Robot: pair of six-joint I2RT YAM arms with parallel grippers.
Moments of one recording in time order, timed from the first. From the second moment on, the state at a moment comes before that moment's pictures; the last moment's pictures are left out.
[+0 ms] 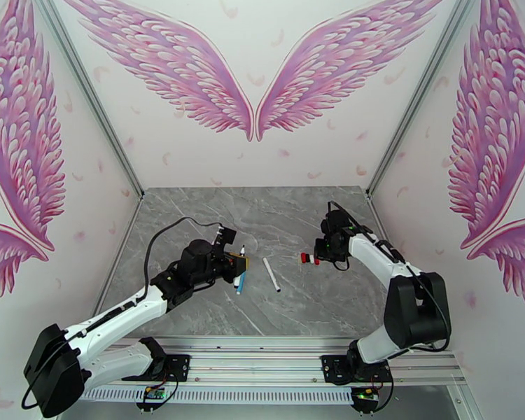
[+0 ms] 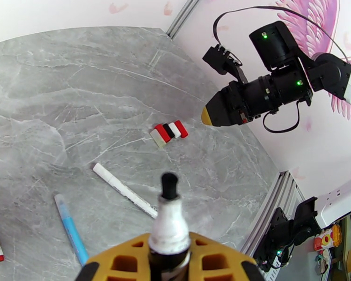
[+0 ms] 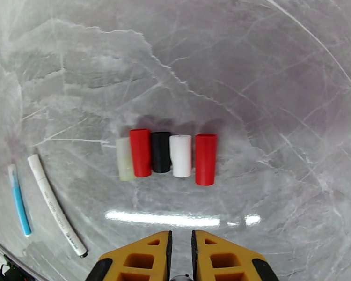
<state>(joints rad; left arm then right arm) -0.70 1.13 0.71 -0.02 0.27 -0.46 0.11 1.60 1.11 -0.75 -0.09 0.24</state>
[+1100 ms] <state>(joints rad) -0.69 1.18 0.70 -0.02 0.27 -0.48 0.06 1.85 1.19 -0.71 -0.05 0.18</state>
